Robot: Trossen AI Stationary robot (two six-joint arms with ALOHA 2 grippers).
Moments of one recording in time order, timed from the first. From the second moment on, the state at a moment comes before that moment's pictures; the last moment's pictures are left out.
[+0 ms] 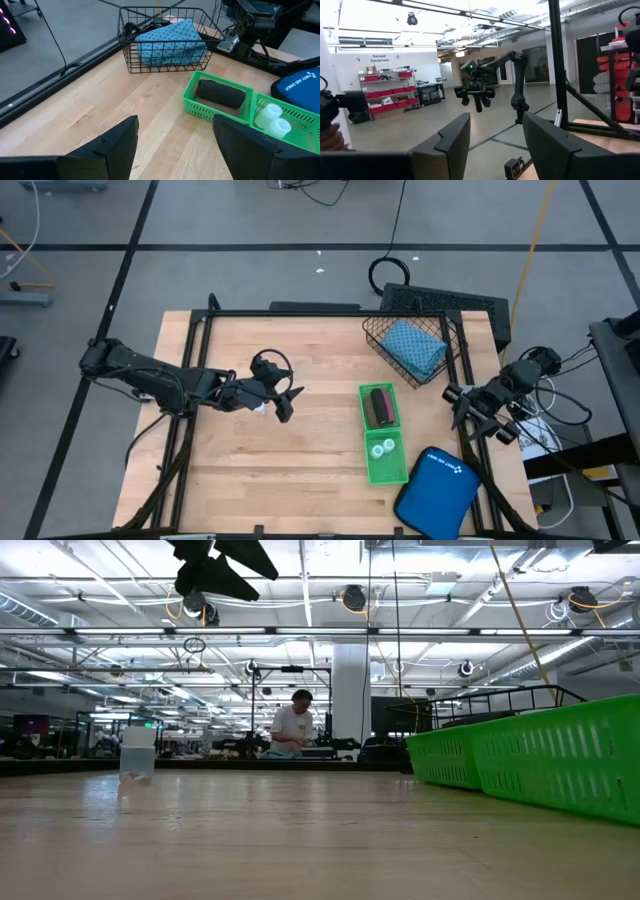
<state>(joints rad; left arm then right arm) -0.23 1.26 0.97 -0.25 -0.62 -0.48 0.54 0.00 0.32 -0.03 -0.24 0.22</state>
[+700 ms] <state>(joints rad) -0.23 1.26 0.97 -0.22 -0.62 -0.48 0.54 0.00 0.30 -0.03 -0.24 0.30</state>
